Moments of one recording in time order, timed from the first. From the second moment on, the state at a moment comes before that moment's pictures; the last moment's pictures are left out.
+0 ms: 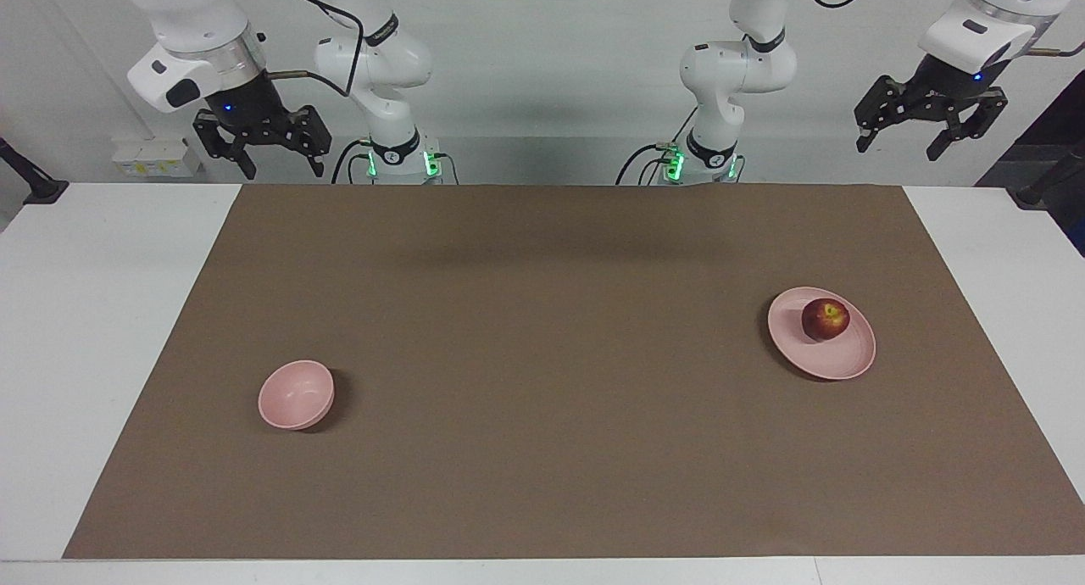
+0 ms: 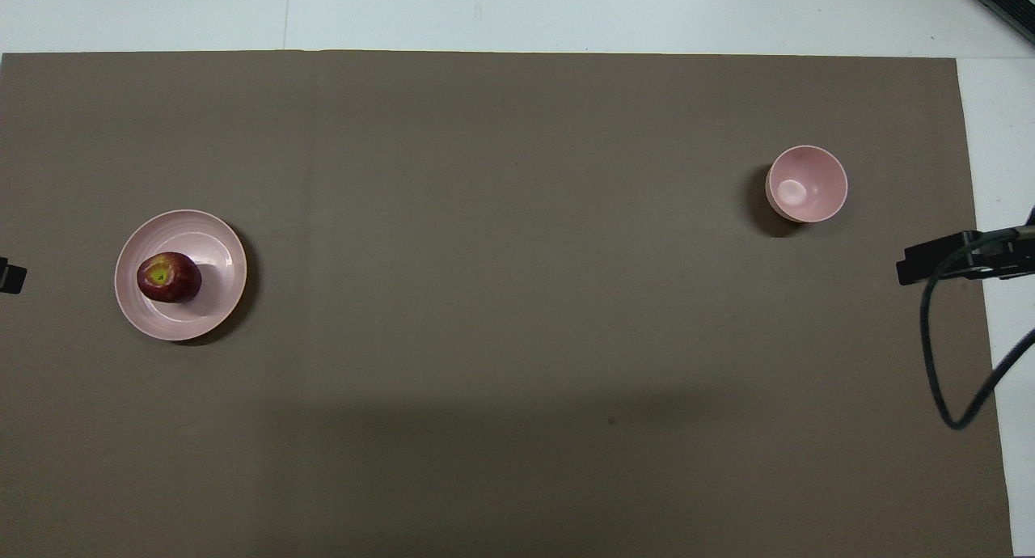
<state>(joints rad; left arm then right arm) -0.06 -0.03 0.05 -1.39 0.01 1.34 0.22 -0.02 -0.03 0.02 -1.52 0.00 1.43 -0.02</state>
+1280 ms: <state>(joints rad) -0.06 -0.03 0.03 -1.39 -0.01 1.34 0.22 -0.01 -0.03 0.03 -1.52 0.01 1.45 -0.02</state>
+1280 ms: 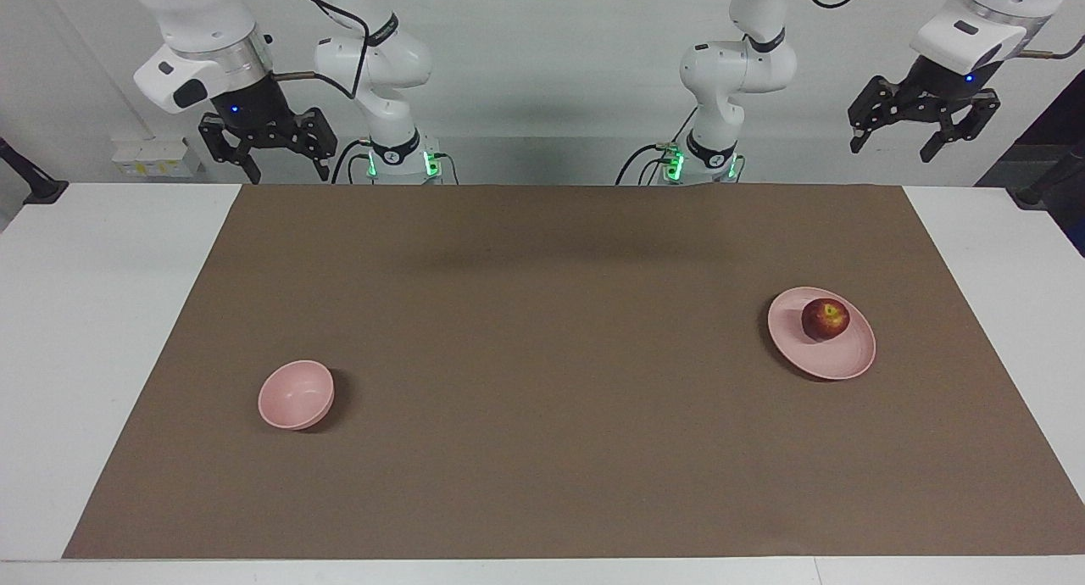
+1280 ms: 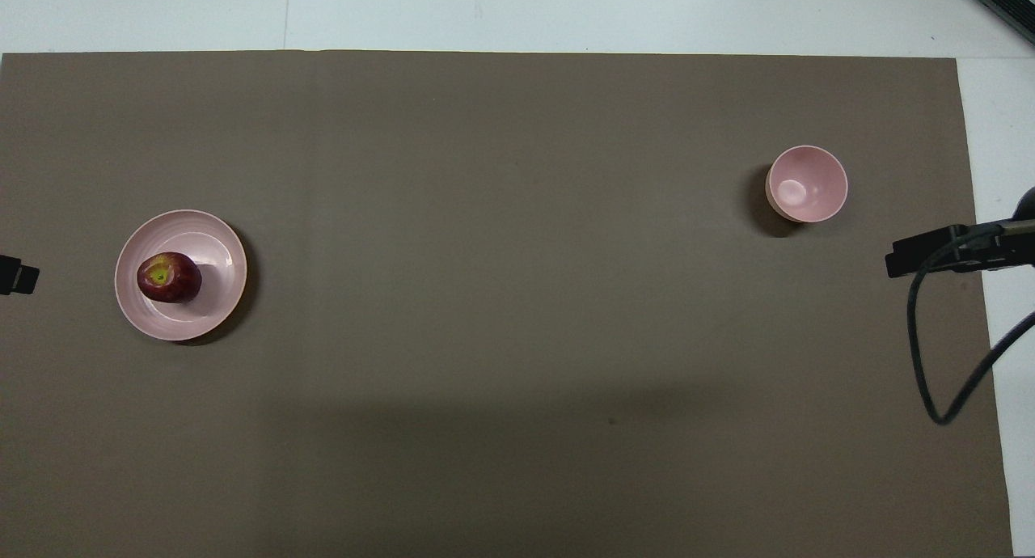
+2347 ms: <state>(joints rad) -0.01 -0.09 0.05 -2.02 -0.01 1.91 0.23 0.00 0.01 0.04 -1.52 0.49 1.45 0.39</state>
